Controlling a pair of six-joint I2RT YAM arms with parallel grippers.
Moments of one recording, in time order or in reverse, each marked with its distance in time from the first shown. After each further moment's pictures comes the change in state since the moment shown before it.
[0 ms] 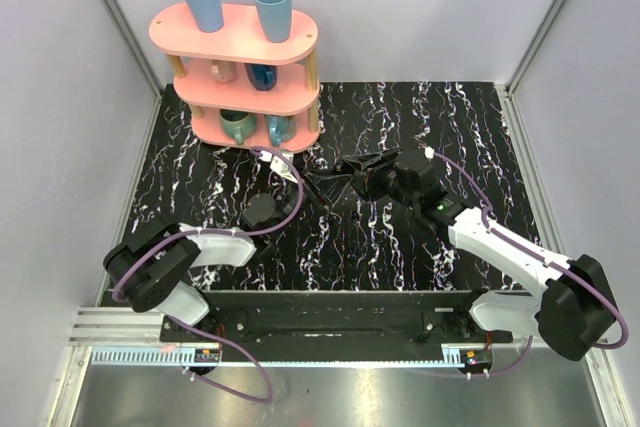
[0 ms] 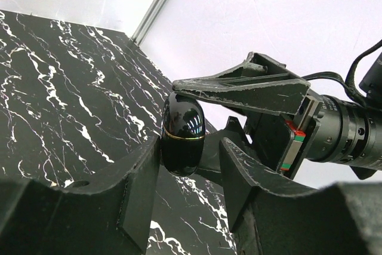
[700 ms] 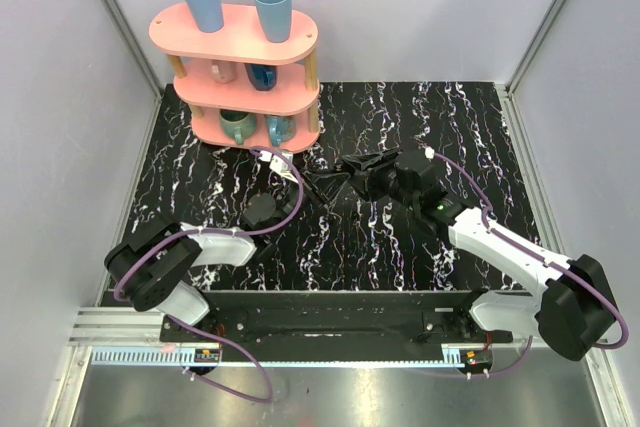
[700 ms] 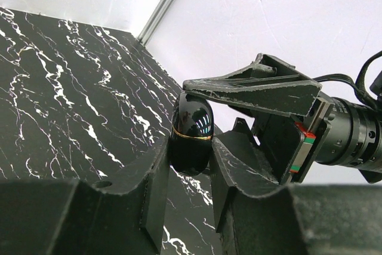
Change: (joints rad) left arm 0.004 0.001 -0.001 -0.001 -0.012 0.005; right arm 0.000 0.000 -0.001 0.002 -0.002 0.002
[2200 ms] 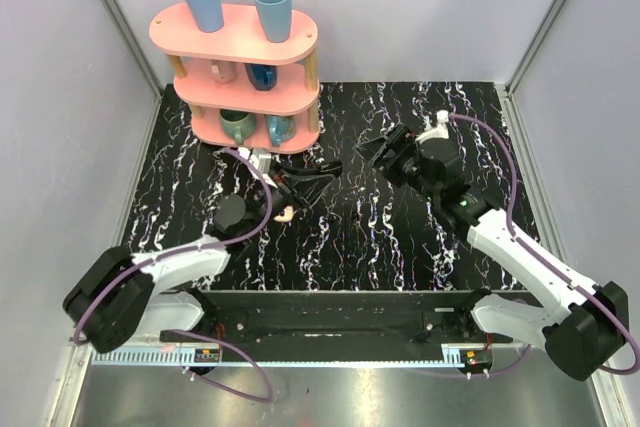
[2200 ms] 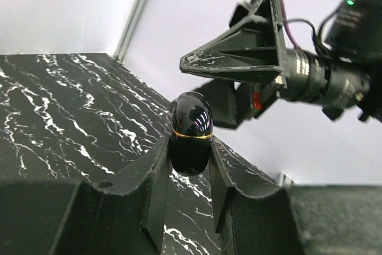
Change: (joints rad) left arm 0.083 -0.247 -0.056 -0.107 0.173 0.058; right arm -0.069 -0.101 0.068 -0.060 0.025 -0.616
